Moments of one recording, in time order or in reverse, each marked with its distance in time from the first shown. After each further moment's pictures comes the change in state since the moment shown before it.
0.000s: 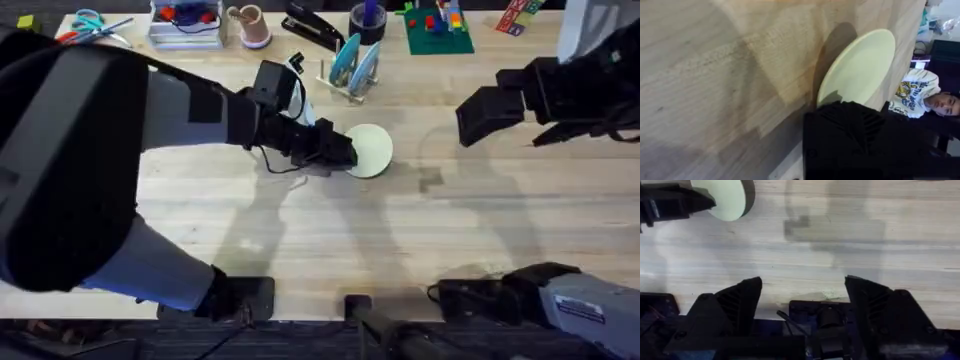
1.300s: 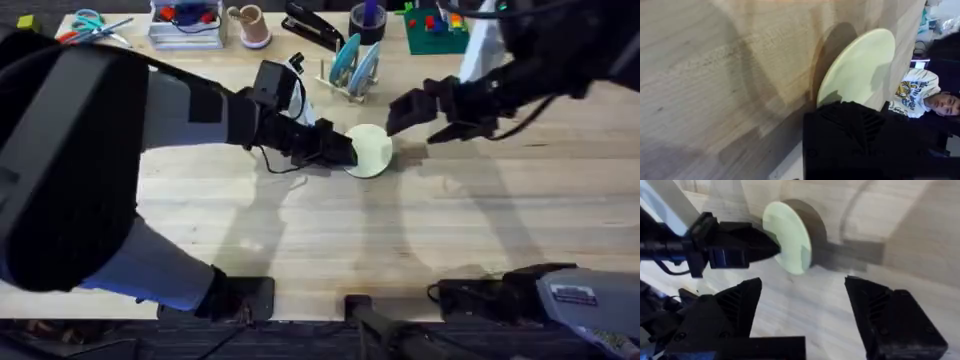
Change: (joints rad) left arm 0.000 0.000 0.000 0.001 0.000 0.000; right arm -0.048 0.155 -0.360 0.627 -0.442 -0.045
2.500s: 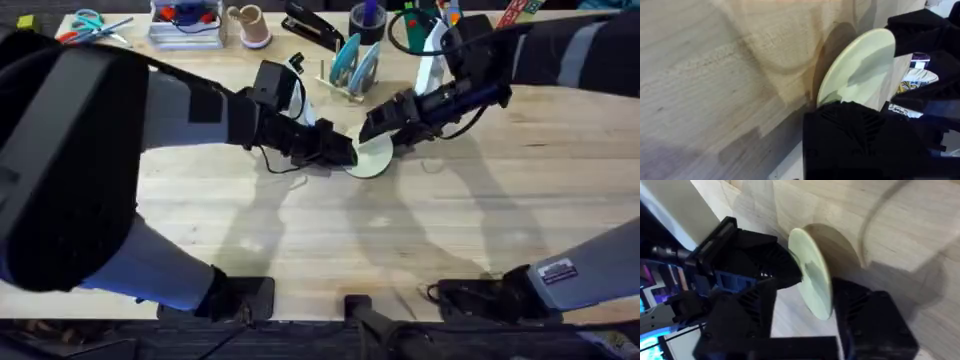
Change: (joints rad) left arm 0.000 0.000 0.000 0.000 0.000 0.000; right arm 0.007 0.333 -0.005 0.230 -0.328 -0.112
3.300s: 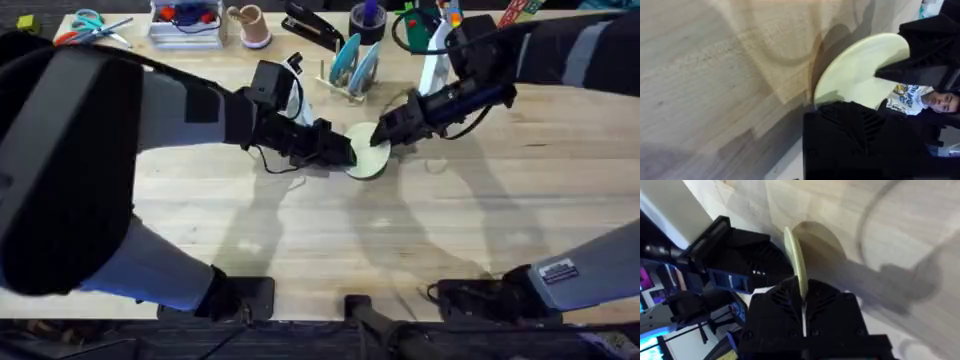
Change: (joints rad) left arm 0.011 -0.009 0.000 -0.024 0.019 0.020; right arm -0.014 -0.007 0.000 -0.030 0.016 -0.013
